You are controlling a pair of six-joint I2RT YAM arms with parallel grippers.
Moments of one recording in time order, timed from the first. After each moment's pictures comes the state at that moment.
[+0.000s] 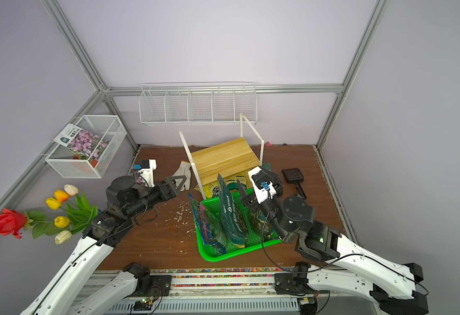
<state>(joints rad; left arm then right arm) -0.44 0.85 0.94 -0.34 0.26 -0.66 1.15 0.83 1.05 -0.19 0.66 -0.26</state>
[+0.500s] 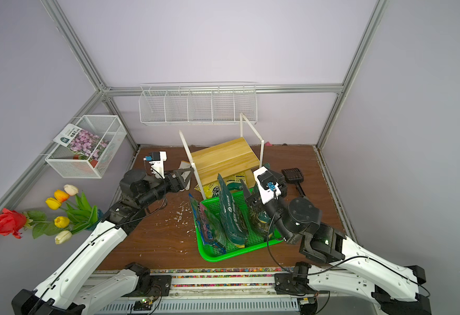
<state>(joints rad) -0.44 1.00 0.89 -0.06 0.31 -0.56 1.15 0.80 1.05 -0.19 0.66 -0.26</state>
